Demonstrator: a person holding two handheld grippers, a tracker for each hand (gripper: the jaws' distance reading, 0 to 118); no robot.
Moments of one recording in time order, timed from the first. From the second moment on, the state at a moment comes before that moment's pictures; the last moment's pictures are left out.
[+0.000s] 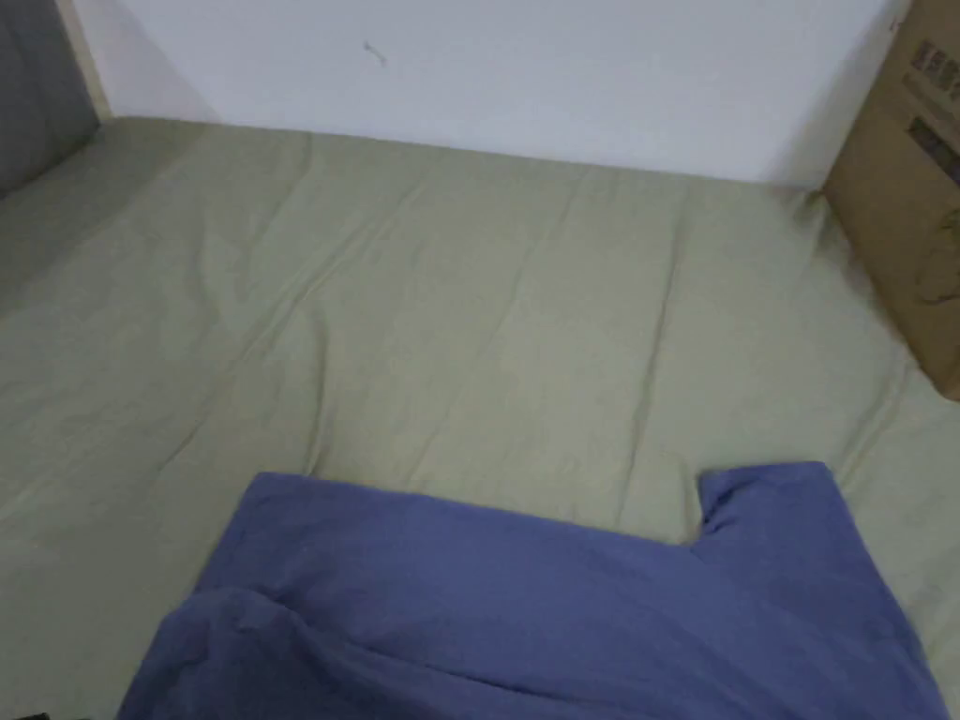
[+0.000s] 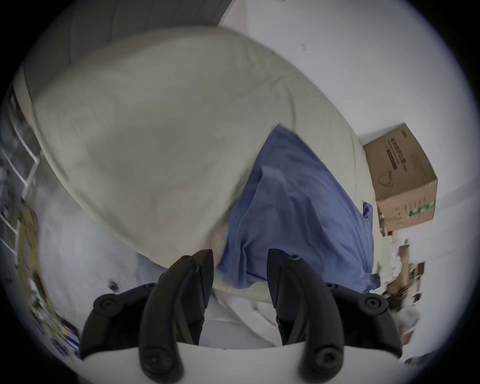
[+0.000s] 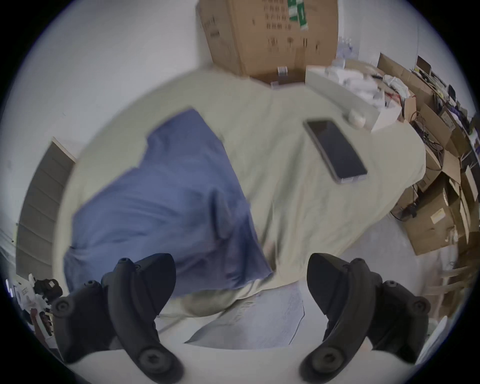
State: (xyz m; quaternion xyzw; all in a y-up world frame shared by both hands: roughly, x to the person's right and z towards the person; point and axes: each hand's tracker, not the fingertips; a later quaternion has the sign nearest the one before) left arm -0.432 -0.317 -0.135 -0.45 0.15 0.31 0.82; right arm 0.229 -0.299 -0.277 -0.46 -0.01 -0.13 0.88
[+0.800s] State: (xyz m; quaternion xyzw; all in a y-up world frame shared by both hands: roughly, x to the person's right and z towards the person) left arm -0.429 -0.383 -0.431 -0.56 0.06 0.13 0.81; right arm 0.191 -0.310 -0.335 -0.53 0.01 -0.12 0.84
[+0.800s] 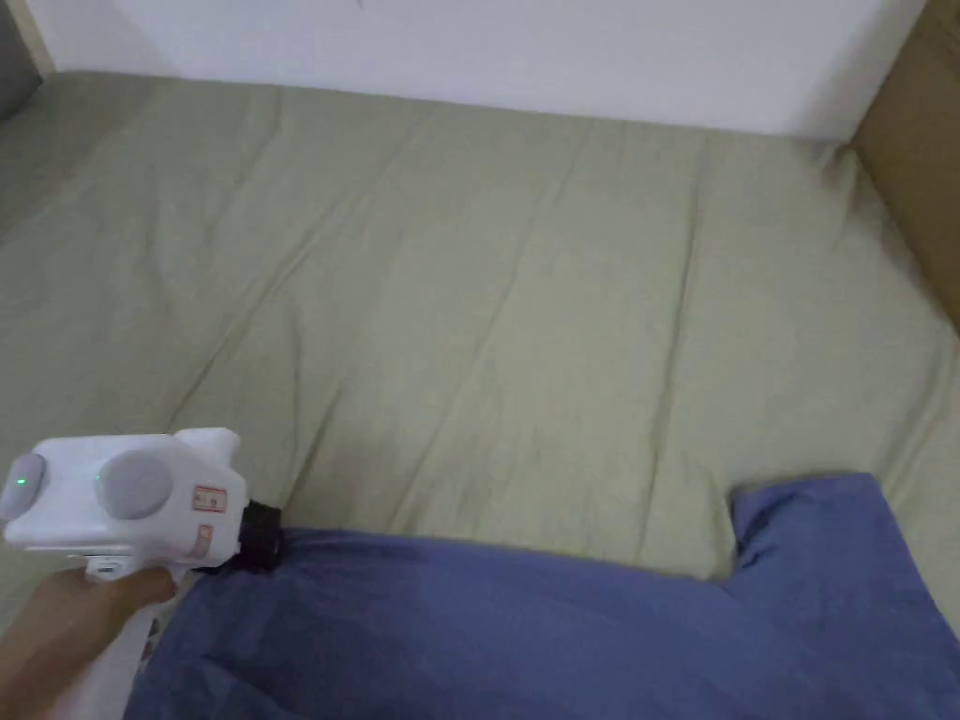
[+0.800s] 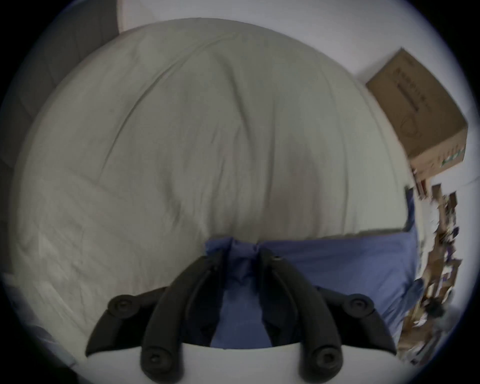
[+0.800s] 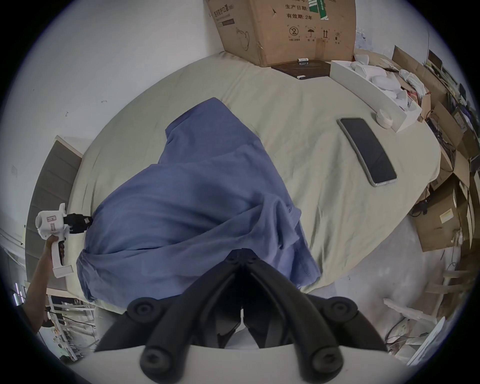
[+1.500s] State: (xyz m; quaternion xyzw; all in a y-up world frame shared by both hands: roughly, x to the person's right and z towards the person) left arm -0.433 -0.401 -0.431 -0.58 0.07 0.20 0.79; right arm 0.142 -0.381 -0.582 -0.62 0.01 0.05 0.78
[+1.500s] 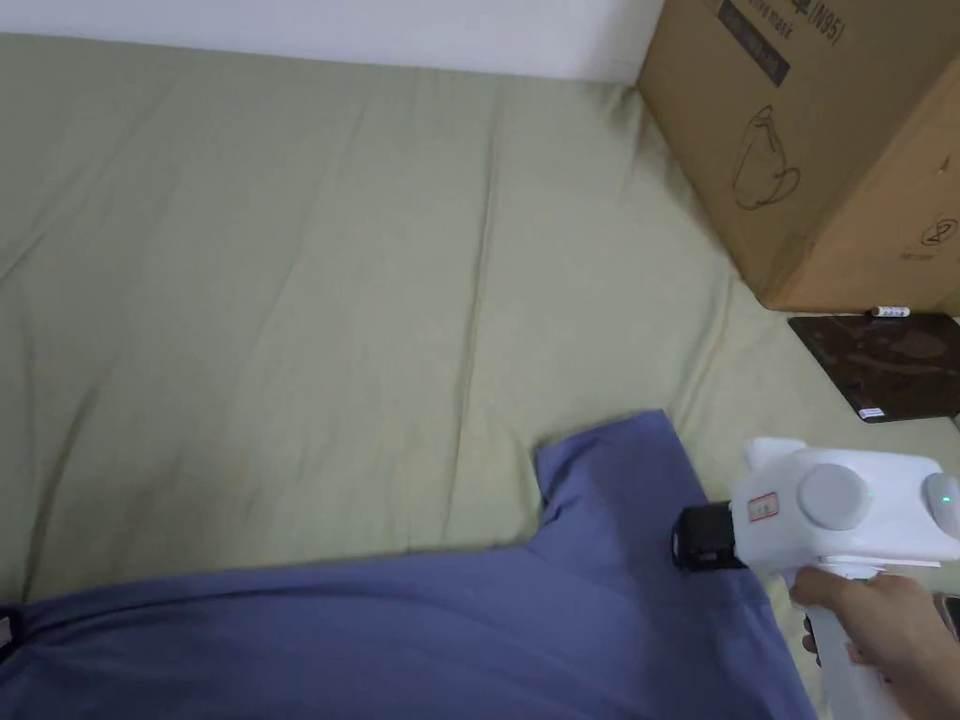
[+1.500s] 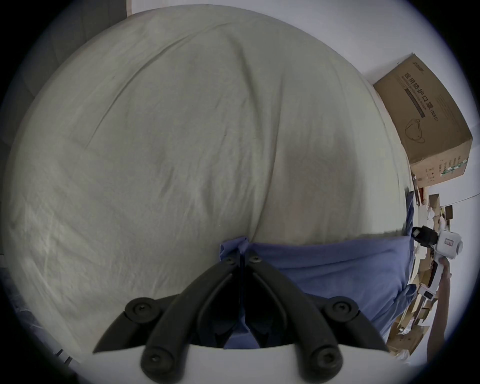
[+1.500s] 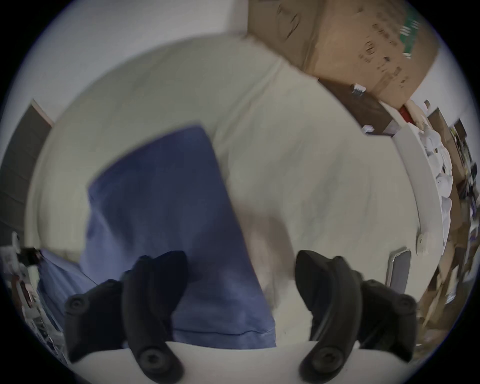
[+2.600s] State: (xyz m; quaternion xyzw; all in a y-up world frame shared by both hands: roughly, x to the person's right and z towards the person) left arm -0.395 -0.384 -0.222 -0.55 0.07 0.29 0.78; right arm 0.195 -0.382 -0.327 -0.60 0.00 -0.03 0.80
